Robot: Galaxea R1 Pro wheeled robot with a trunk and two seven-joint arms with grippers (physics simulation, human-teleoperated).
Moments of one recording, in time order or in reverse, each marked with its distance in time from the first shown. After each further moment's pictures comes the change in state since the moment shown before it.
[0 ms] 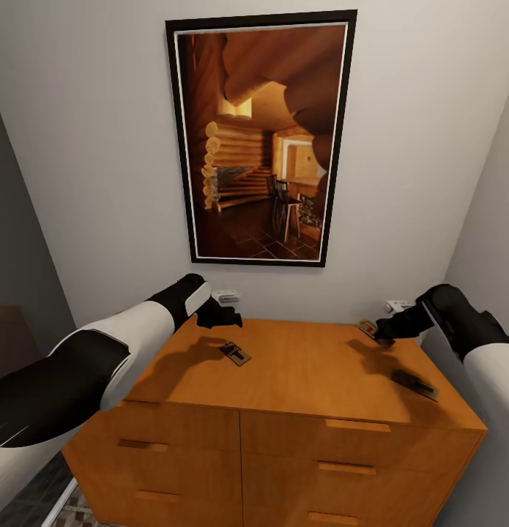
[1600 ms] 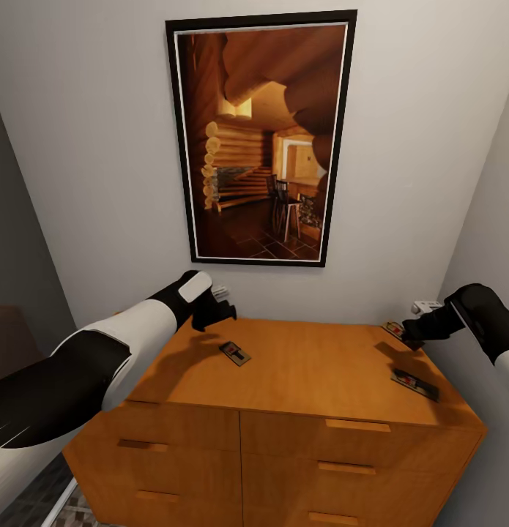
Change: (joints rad) left arm 0.000 -0.008 0.002 -0.039 0.566 -0.107 0.574; right arm 0.000 -0.104 0.008 -0.004 0.010 0.001 0.004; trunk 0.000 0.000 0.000
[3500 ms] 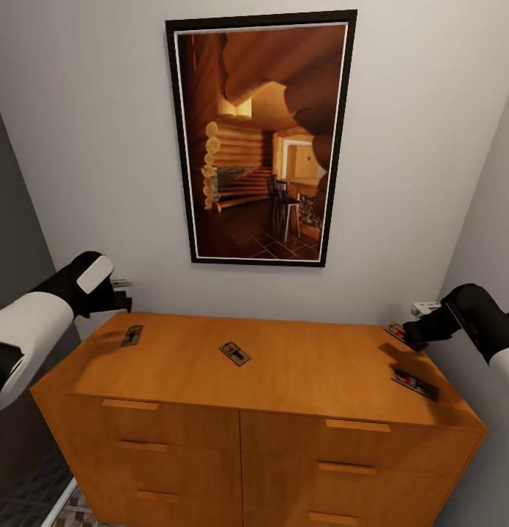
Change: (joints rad) left arm 0.000 0.461 -0.079 -0.211 -0.201 0.280 0.013; right arm 0.000 0.017 -0.002 0.001 0.083 0.000 -0.015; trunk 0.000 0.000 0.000
